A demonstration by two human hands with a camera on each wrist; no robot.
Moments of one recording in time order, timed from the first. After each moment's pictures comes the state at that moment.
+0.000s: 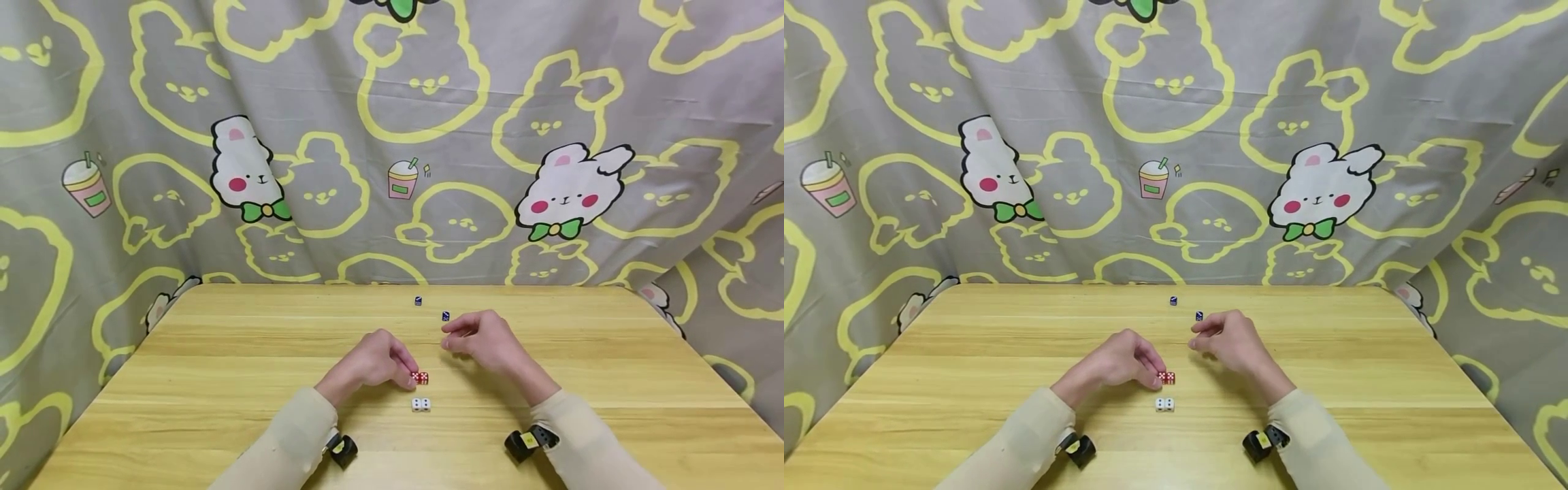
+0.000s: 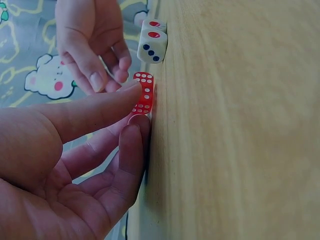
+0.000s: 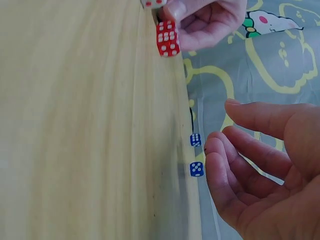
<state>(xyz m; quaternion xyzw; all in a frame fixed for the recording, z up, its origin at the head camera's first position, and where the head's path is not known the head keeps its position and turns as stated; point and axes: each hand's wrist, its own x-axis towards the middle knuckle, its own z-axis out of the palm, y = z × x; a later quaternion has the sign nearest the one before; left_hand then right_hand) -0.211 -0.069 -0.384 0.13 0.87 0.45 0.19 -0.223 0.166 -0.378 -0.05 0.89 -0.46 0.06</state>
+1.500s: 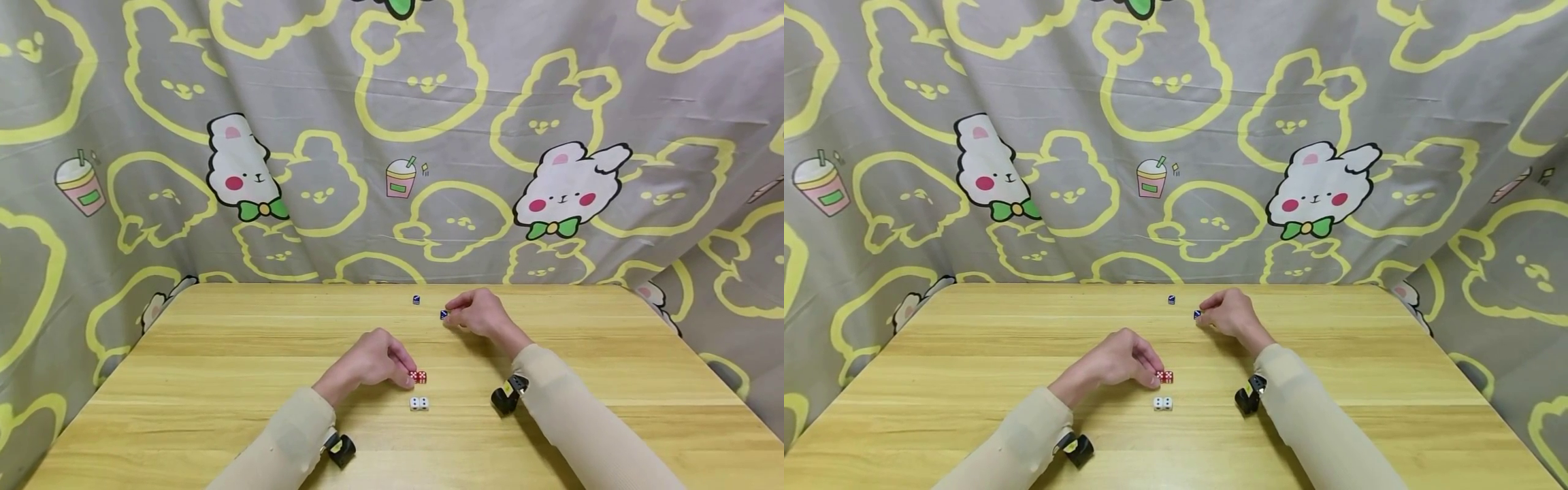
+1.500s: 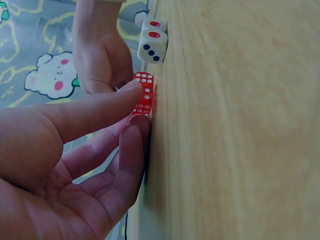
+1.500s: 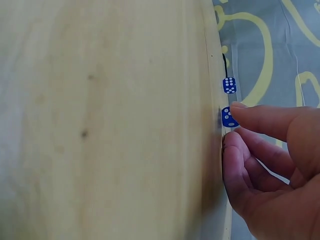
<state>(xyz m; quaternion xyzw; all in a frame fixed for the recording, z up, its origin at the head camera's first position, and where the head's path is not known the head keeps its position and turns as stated) -0.213 -0.071 -0.386 0.13 0.86 0.45 0.19 -0.290 0.175 -0.393 0.00 0.91 -0.41 0.05</state>
